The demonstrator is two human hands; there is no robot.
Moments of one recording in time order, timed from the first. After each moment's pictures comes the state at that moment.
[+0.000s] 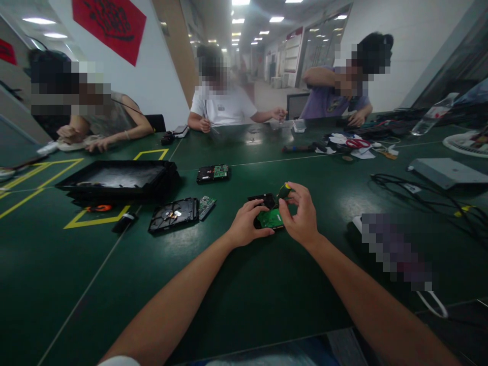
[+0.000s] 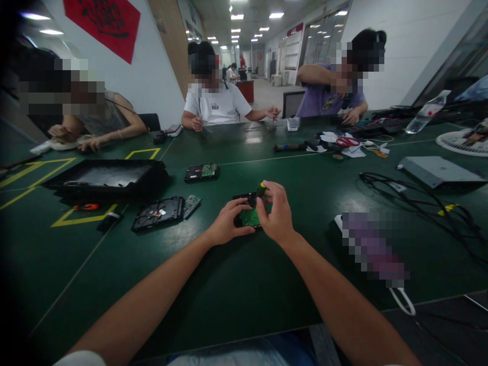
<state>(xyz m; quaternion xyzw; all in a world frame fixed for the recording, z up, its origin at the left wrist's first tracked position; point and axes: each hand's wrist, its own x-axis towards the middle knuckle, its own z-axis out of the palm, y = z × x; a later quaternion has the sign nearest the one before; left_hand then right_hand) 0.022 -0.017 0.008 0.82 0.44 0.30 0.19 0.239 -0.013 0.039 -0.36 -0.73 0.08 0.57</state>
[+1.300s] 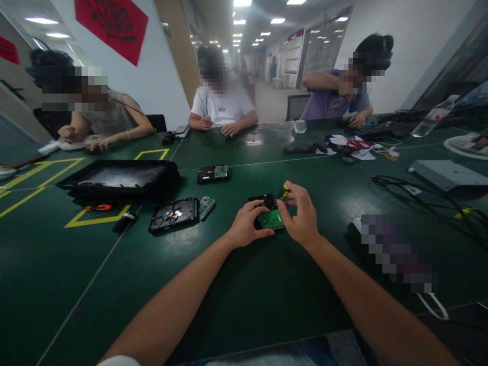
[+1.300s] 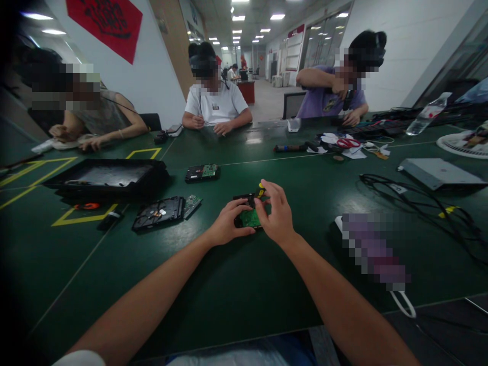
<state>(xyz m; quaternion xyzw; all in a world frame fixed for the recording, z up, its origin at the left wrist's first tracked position) 0.022 -0.015 0.005 0.83 0.44 0.31 0.18 0.241 -0.012 0.041 -0.37 -0.75 0.06 0.55</state>
